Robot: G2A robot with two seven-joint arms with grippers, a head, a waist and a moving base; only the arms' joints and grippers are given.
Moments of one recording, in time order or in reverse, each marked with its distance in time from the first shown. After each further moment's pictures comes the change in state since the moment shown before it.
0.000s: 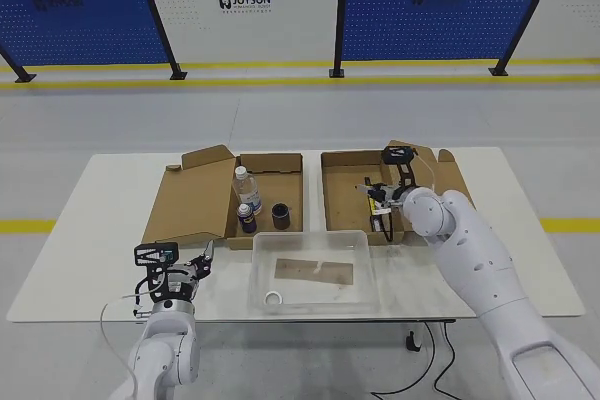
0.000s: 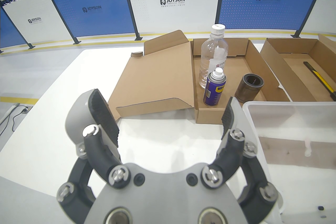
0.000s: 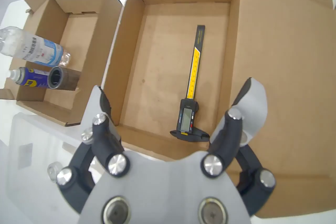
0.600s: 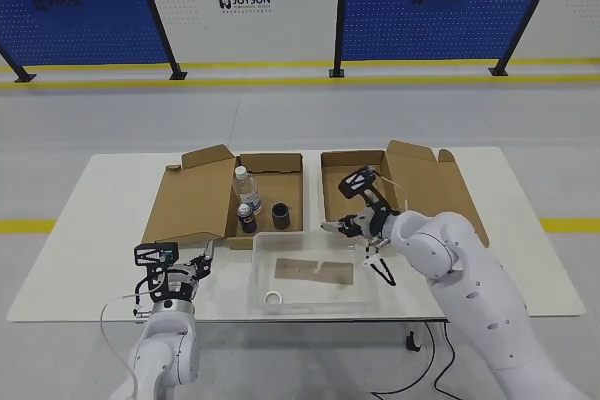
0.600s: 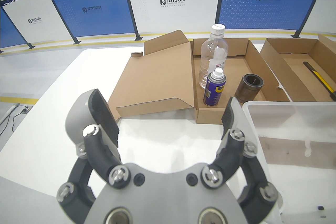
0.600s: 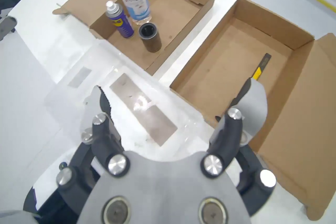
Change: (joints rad) left arm 0.000 0.000 0.000 0.000 0.000 0.000 0.000; right arm -0.275 0.063 0.050 -0.618 -0.109 -0.160 0.300
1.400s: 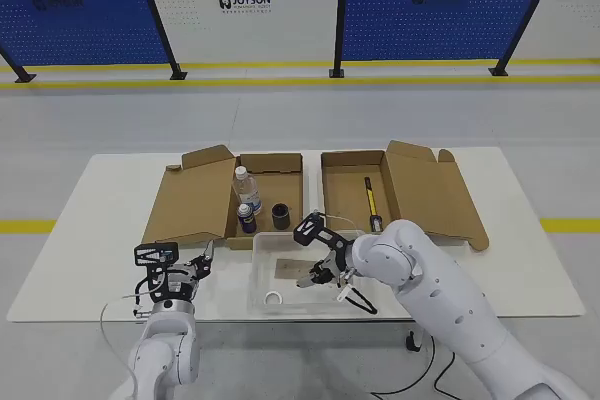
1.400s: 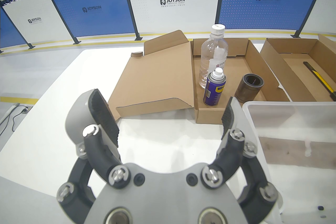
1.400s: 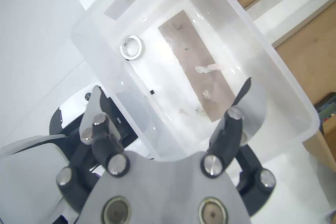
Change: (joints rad) left arm 0.000 0.000 0.000 0.000 0.000 0.000 0.000; right arm 0.125 -0.056 -0.241 0.157 0.144 -0.062 0.253
